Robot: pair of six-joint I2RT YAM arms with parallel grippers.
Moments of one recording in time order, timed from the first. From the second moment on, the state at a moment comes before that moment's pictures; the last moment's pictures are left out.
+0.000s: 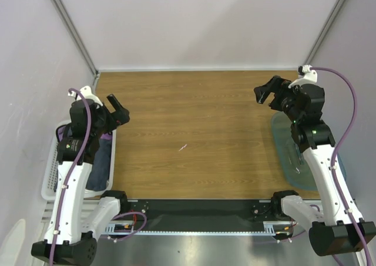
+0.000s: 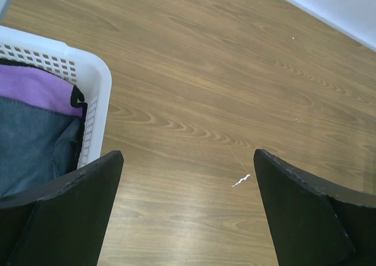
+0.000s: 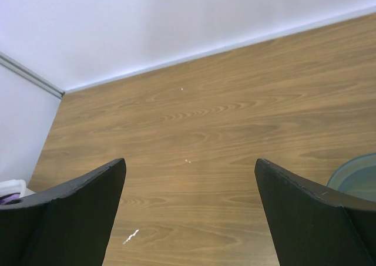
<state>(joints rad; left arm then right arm) -0.04 0.85 1.12 -0.77 -0.07 -0.45 0.11 0.97 1.10 -0.33 -0.11 0.43</state>
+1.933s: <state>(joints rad) 0.44 1.36 0.79 -0.47 -0.47 -0.85 0.11 1.12 1.13 -0.37 -0.05 0.50</state>
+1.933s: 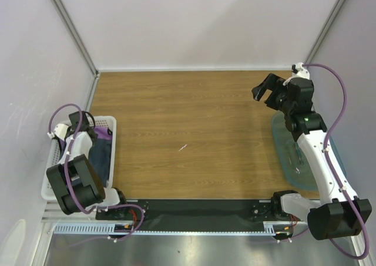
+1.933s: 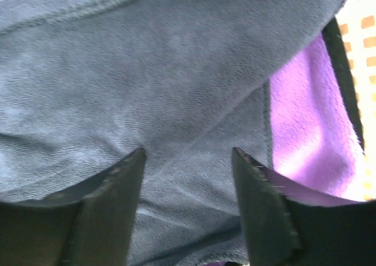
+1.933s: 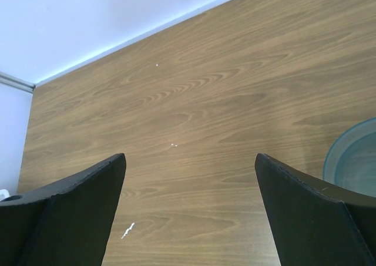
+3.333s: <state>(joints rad) 0.18 0.91 1.16 -0.67 -0.57 -0.71 0.15 1.18 1.19 -0.38 -0.05 0.51</state>
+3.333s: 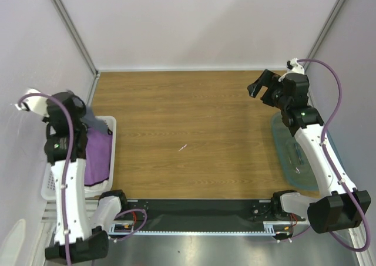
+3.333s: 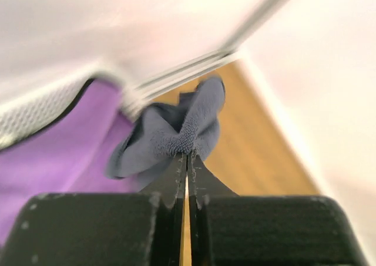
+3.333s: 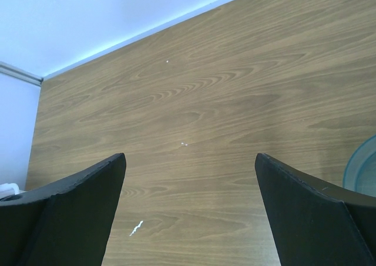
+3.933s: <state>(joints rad) -0.30 1.07 1.55 -0.54 -0.04 -0.43 0.15 1.06 1.13 -0.39 0.06 0.57</state>
